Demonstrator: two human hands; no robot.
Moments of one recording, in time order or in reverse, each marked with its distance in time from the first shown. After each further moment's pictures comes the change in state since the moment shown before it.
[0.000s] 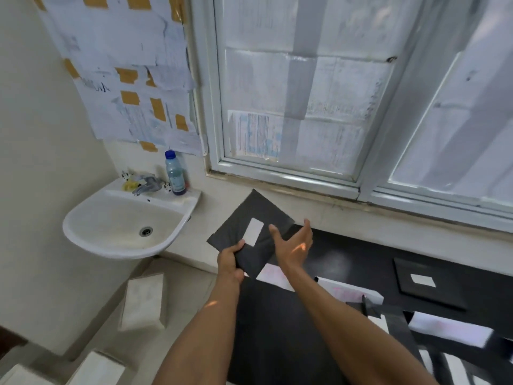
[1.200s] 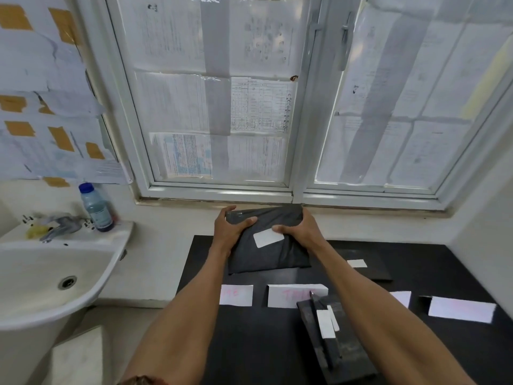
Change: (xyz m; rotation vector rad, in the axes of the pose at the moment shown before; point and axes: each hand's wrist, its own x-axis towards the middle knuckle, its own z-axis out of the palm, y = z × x) left_hand 0.031 -0.026 0.145 0.899 -0.369 0.532; right_hand 0.106 0.014 -0.175 0.087 -0.223 0.014
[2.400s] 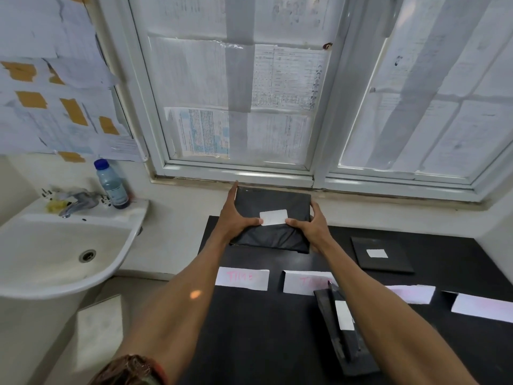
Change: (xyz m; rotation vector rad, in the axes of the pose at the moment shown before) left_hand 0.030 -0.032 -0.042 0.207 -0.154 0.111; right_hand 0.013 0.027 0.047 0.247 -0.026 0.091
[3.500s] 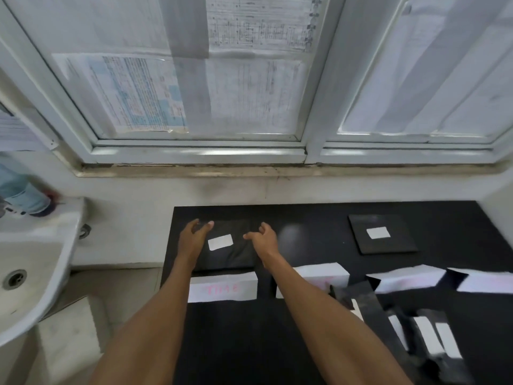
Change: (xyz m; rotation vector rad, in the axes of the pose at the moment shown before) left_hand 0.081 -0.166 0.017 -0.065 0.087 -0.584; right_hand 0.103 0.125 0.095 -0.036 0.092 0.493
